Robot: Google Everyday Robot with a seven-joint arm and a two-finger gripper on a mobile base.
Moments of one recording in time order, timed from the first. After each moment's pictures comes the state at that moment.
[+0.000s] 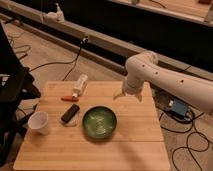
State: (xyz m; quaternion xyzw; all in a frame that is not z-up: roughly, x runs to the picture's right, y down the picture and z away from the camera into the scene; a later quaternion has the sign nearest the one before) arm 0.132 0.057 0.762 -0.24 0.18 0.70 0.64
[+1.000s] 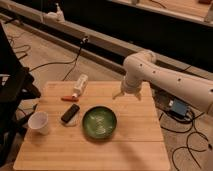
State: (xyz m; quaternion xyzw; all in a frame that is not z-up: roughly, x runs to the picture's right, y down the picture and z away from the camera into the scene) arm 0.124 0.055 0.766 -0.24 0.19 0.69 0.66
